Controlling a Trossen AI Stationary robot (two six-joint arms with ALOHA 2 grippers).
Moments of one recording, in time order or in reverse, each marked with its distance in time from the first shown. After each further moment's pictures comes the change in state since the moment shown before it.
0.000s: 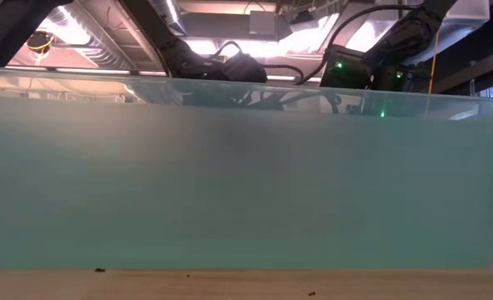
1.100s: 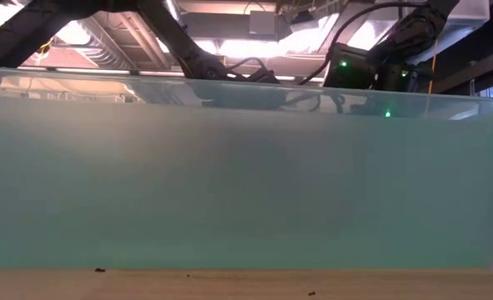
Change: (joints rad) left arm 0.019 0.177 0.189 -0.239 0.067 -0.015; right arm 0.021 -0.032 -0.005 -0.022 0.015 -0.007
